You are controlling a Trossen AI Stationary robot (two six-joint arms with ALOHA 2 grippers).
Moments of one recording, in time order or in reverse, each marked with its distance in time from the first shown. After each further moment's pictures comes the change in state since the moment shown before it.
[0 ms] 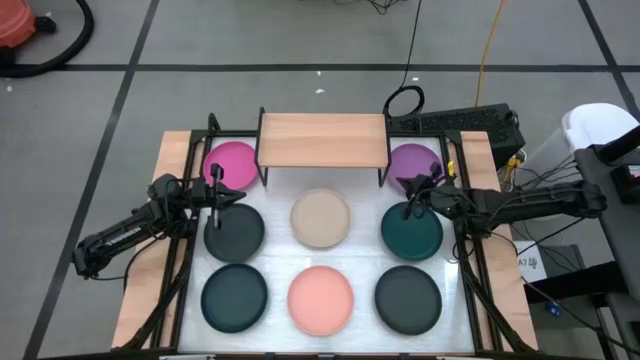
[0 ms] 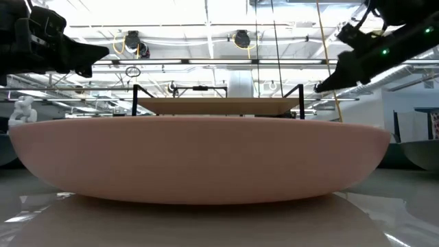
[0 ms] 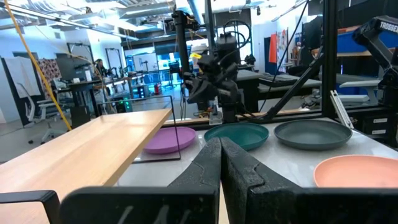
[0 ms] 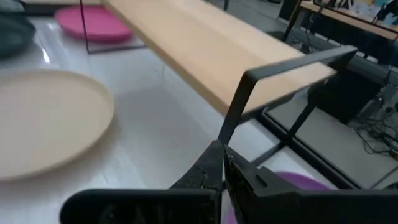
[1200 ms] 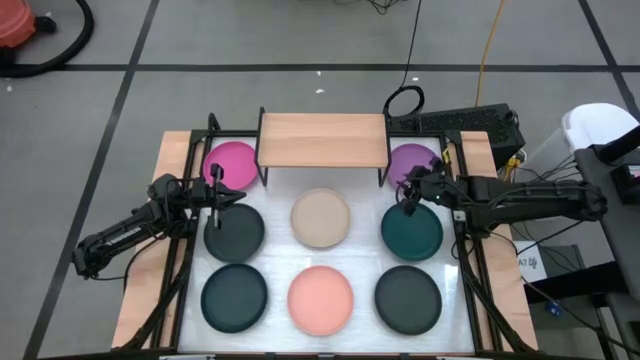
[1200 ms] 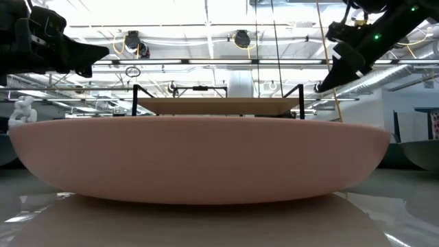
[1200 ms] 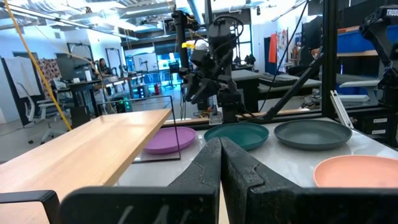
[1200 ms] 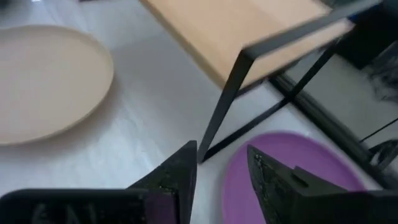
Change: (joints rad) left arm 0.000 0.000 0.000 0.000 0.000 0.000; right arm -0.098 0.102 0.262 -0.450 -0.170 0.159
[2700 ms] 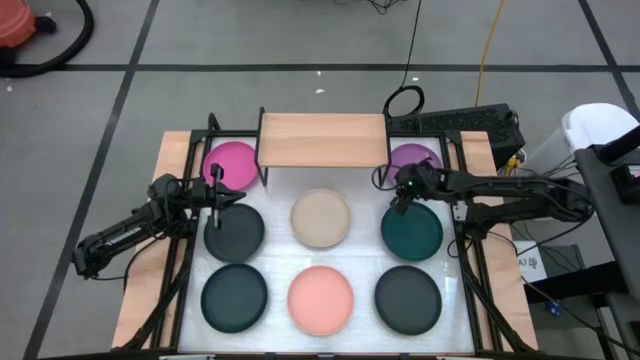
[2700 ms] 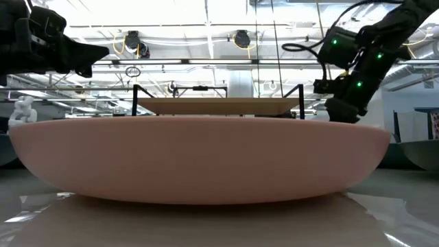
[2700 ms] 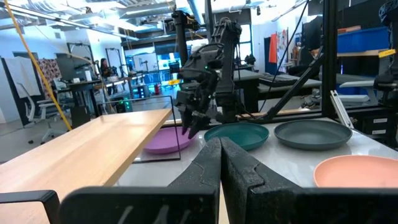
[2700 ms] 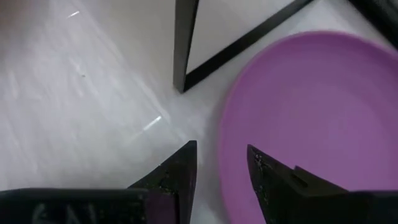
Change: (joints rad) left arm 0.000 0.000 0.000 0.000 0.000 0.000; right arm -0.281 0.318 -0.093 0.135 -0.253 -0.051
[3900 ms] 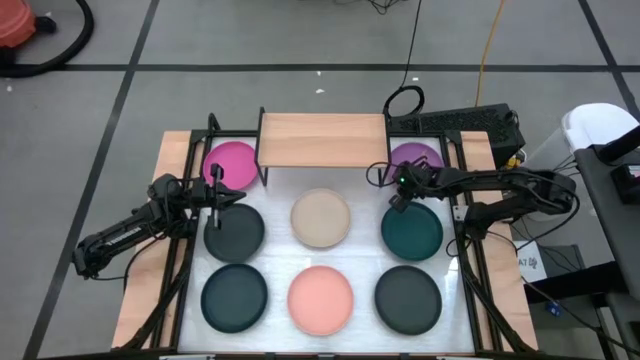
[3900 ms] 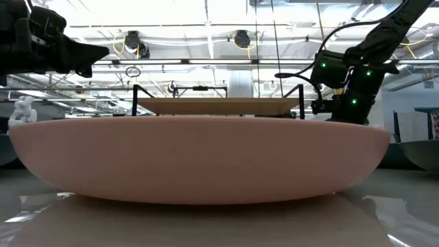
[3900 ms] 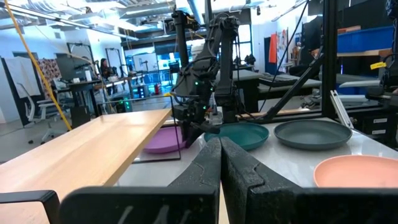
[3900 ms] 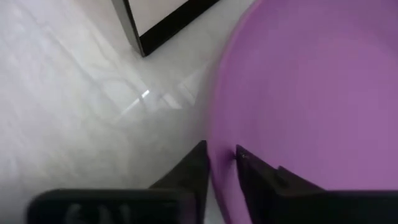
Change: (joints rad) left arm 0.000 0.000 0.000 0.000 0.000 0.000; right arm -0.084 0.174 0.000 0.040 -0.014 0.000
